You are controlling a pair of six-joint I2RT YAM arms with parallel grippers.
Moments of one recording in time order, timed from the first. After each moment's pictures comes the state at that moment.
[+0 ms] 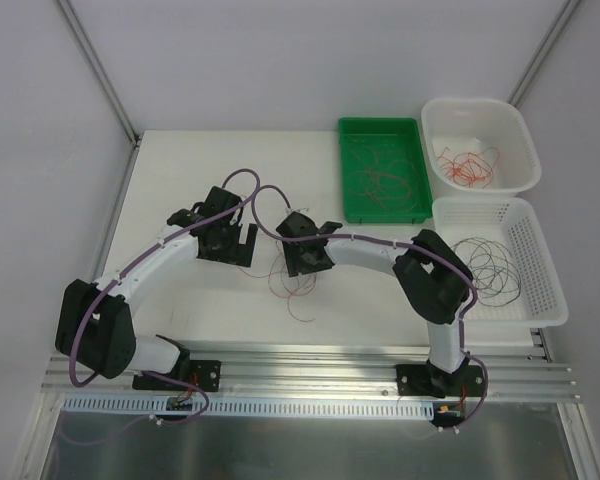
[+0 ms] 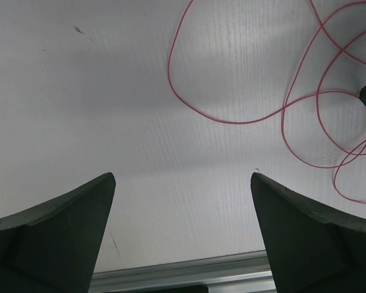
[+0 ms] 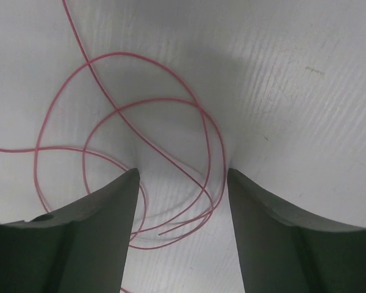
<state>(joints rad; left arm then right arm) -0.42 1.36 0.98 -0.75 -0.09 -0.22 0.92 1.95 1.33 -0.52 0.23 0.59</state>
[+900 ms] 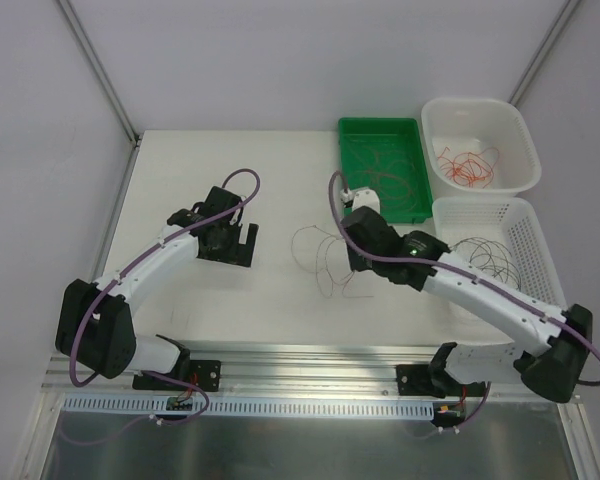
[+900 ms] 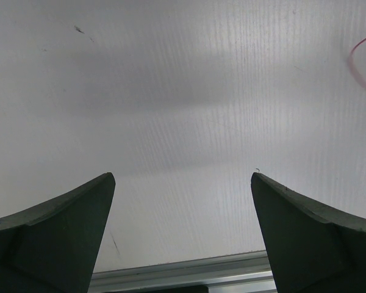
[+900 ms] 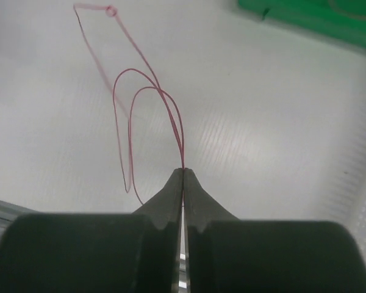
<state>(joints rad) -0.42 1.36 0.98 -0.75 -0.09 -0.22 0.95 1.29 1.10 -0.77 0.42 0.47</state>
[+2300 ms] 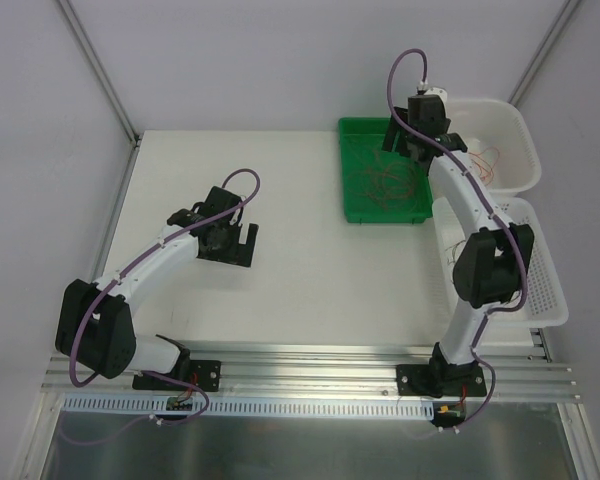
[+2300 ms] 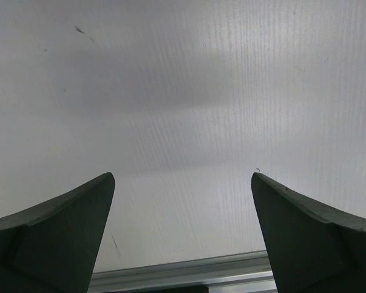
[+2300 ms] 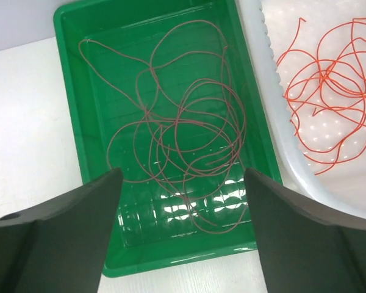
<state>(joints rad) -0.42 1.36 0.98 -0.75 -0.09 -0.22 0.23 1.87 1.78 -0.52 0.32 0.30</state>
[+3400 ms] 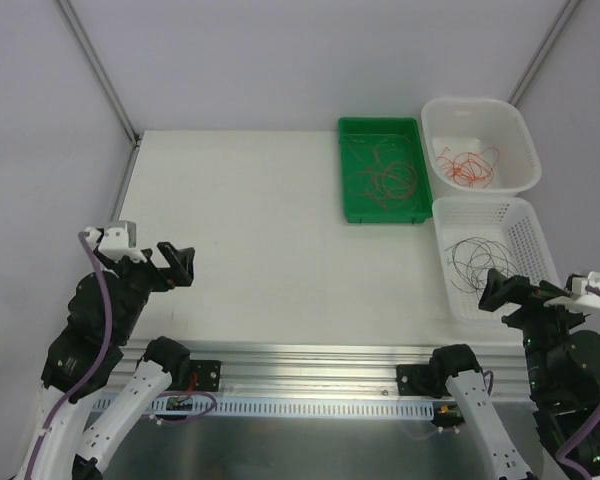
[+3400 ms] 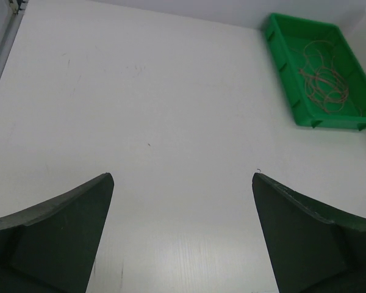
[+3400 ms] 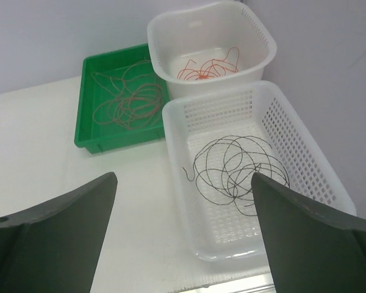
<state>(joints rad) -0.42 0.37 0.91 -0.78 -0.30 -0.29 0.21 0.30 1.24 -1.02 0.37 0.15</state>
